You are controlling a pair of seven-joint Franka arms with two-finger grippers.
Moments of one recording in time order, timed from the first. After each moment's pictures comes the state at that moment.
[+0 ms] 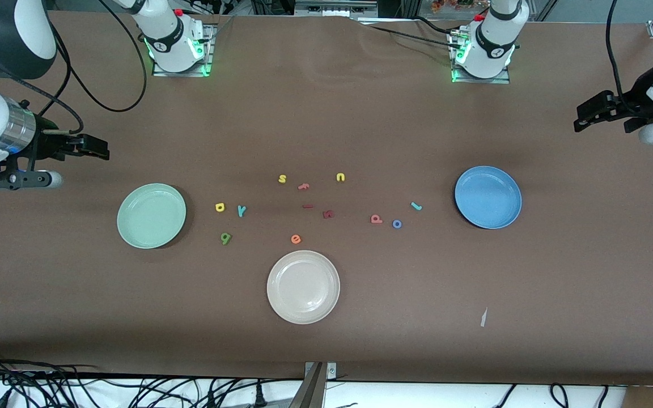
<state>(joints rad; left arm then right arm) 0.00 0.00 -0.02 -1.56 -0.02 1.45 -0.03 0.15 0.14 -0.10 -1.61 0.02 1.56 0.02</state>
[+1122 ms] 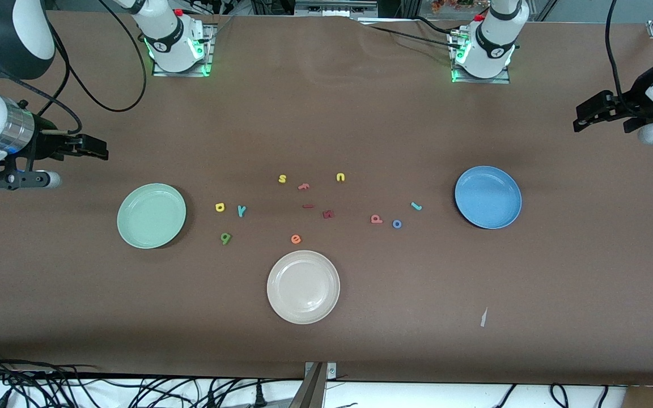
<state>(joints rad) 0.00 0.00 -0.02 -1.56 -0.02 1.45 -0.03 0.15 0.14 -0.10 -1.61 0.02 1.56 0.02</state>
